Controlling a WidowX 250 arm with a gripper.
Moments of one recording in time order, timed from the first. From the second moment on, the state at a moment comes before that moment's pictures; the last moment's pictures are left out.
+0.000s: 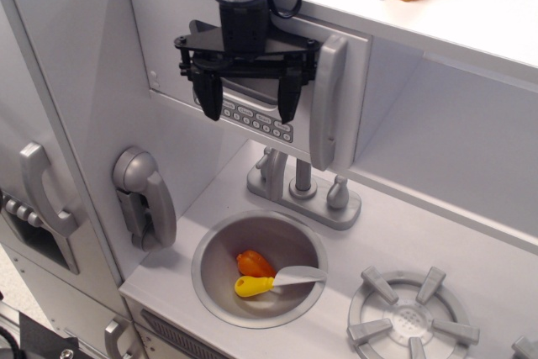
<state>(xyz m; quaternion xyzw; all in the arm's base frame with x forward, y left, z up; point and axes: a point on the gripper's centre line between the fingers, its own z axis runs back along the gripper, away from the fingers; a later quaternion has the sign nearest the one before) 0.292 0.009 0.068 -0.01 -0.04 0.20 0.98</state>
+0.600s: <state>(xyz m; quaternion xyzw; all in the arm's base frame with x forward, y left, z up) 0.257 0.007 0.081 -0.03 -0.03 0.15 0.99</state>
